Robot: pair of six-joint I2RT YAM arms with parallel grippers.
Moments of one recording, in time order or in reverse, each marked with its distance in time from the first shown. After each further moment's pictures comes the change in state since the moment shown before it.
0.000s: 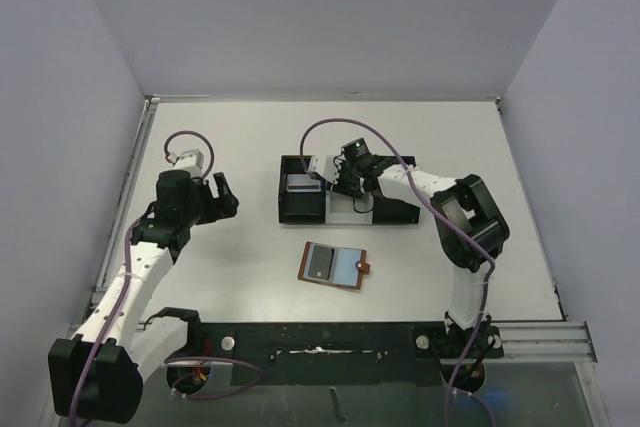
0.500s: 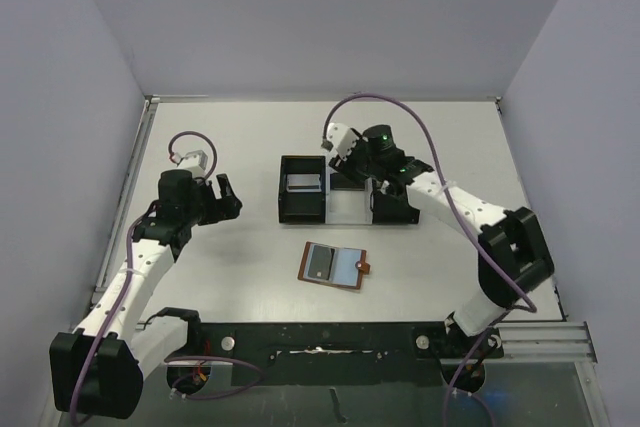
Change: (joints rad) left arm 0.000 0.031 0.000 0.001 0.050 0.007; right arm -0.012 -0.261 -0.091 0.124 -0.053 0.251
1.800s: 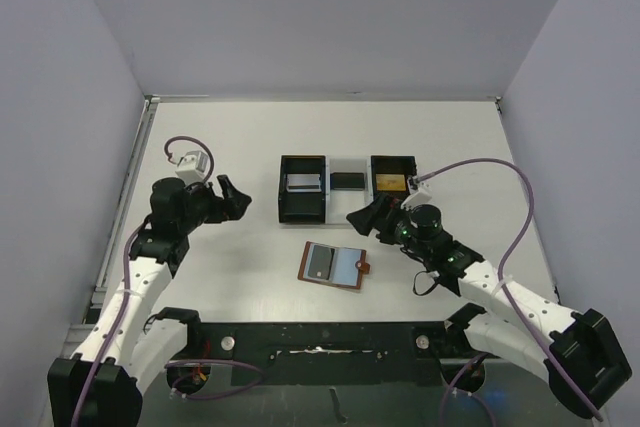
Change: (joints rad) left arm 0.000 -0.149 -0.090 0.183 0.150 -0.041; right arm 0.033 -0.726 -0.745 0.268 0.041 1.411
